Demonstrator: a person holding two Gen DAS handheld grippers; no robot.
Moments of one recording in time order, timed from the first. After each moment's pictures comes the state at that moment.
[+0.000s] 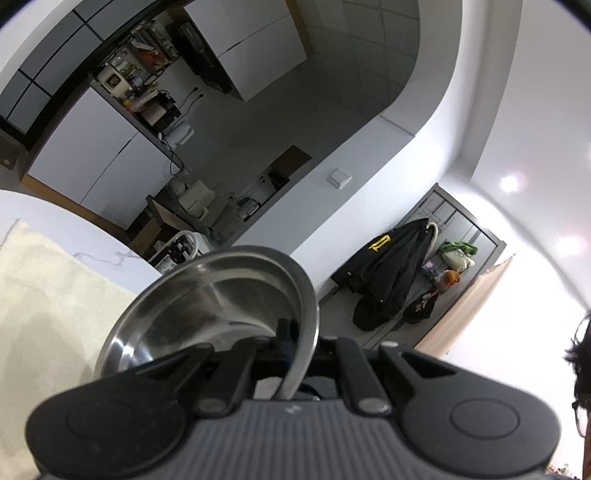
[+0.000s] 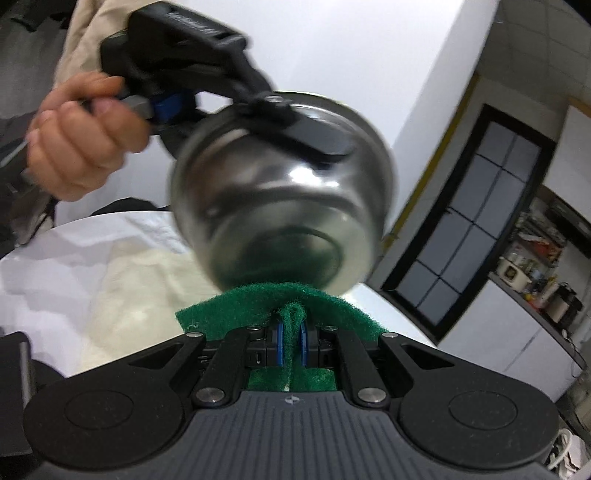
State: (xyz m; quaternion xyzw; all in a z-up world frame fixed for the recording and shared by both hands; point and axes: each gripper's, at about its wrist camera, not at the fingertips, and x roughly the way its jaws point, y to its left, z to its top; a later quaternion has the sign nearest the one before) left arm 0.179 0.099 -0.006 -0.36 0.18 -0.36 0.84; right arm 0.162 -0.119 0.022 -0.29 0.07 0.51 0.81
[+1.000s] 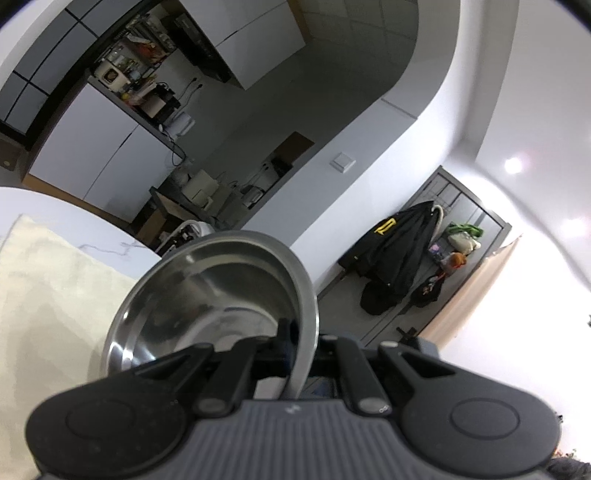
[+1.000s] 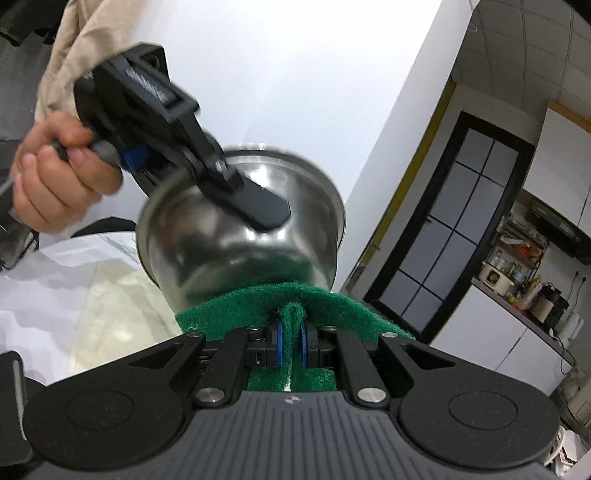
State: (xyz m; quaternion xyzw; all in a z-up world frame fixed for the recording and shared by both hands) left arm 0.175 0.100 -0.008 -0.34 0.19 -0.37 0.84; right arm 0.169 -0.131 0.028 -0.27 0.05 0.47 0.84
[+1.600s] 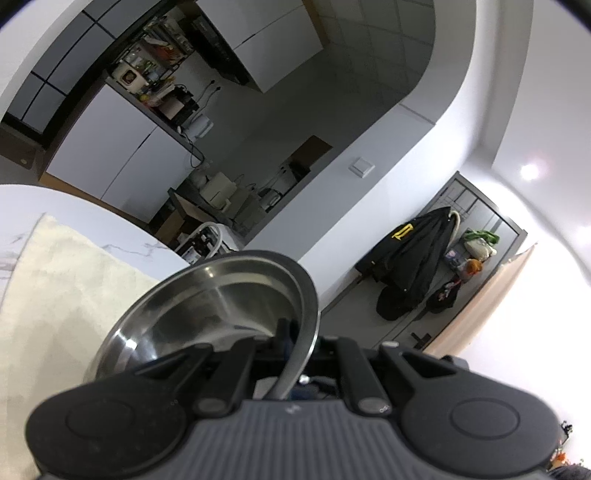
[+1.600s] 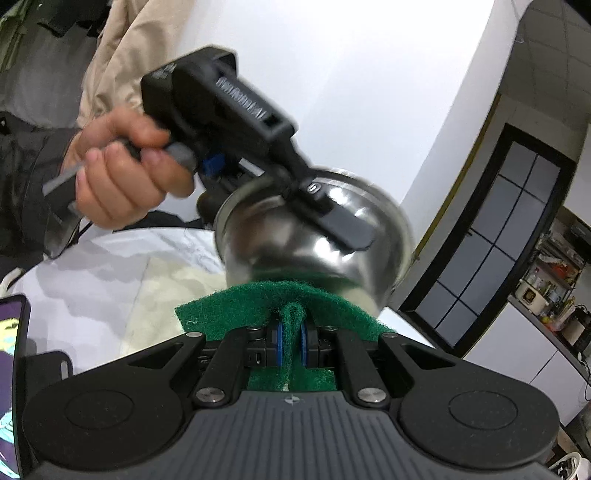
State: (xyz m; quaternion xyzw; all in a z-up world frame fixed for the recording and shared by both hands) left arm 0.181 0.107 -0.015 -0.34 0.21 -0.34 0.85; right arm 0.147 -0.119 0.024 -0.28 0.04 0.52 0.81
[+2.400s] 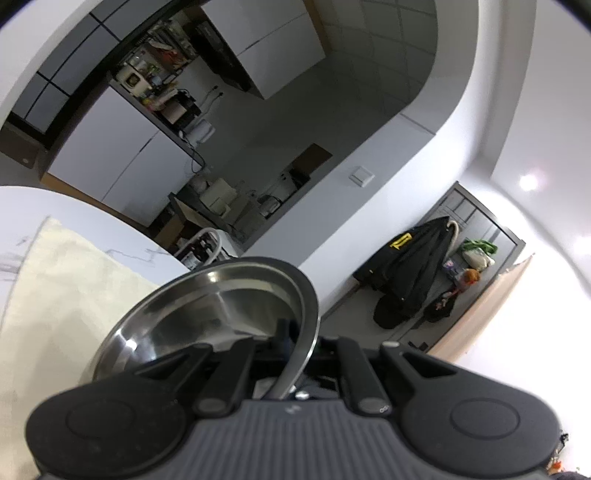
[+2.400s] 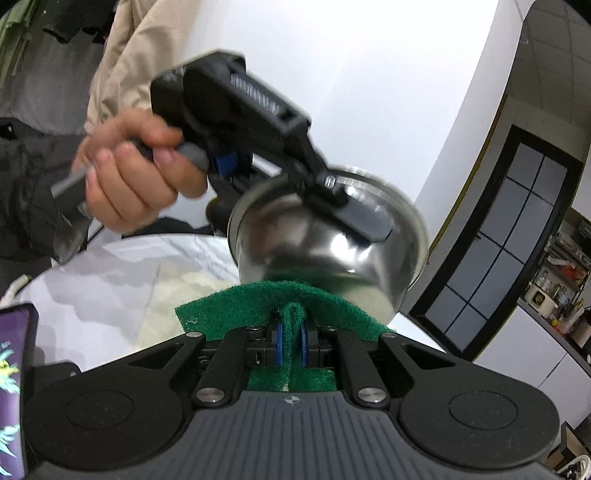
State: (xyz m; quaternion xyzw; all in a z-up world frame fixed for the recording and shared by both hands) left arm 0.179 0.118 -0.014 -0.36 0.20 -0.33 0.85; right arm 0.142 -0.118 0.024 -0.27 0.03 0.54 0.79
